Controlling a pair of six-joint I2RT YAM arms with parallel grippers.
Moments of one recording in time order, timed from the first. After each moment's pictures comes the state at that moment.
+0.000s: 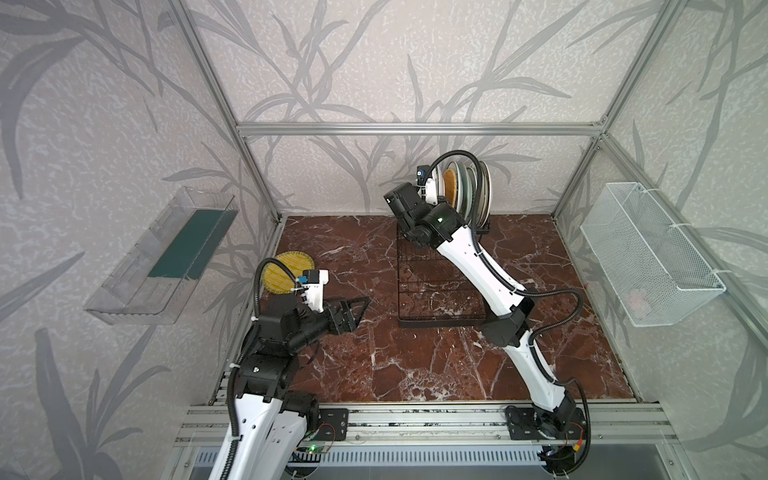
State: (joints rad) left arm -0.12 0.54 0.65 -0.47 0.58 -0.51; right arm 0.81 2.36 2.80 -1.19 1.12 0.42
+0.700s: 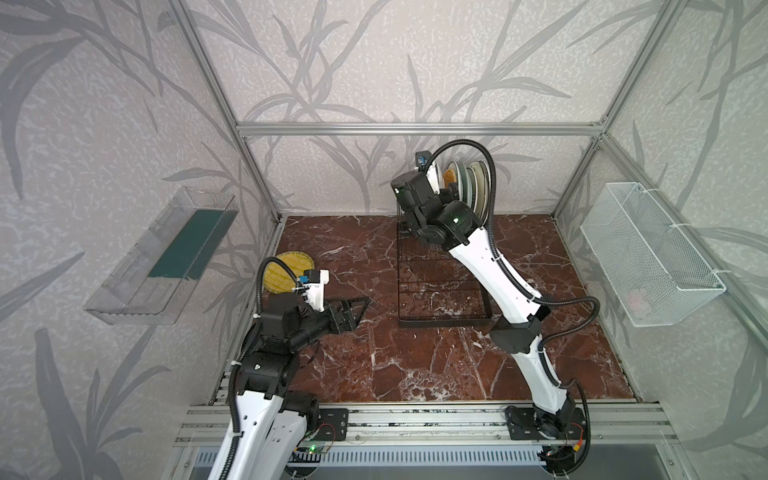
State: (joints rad) left arm -0.12 0.57 0.65 -0.49 0.56 -0.51; right arm 0.86 2.23 2.80 -1.05 1.02 0.21
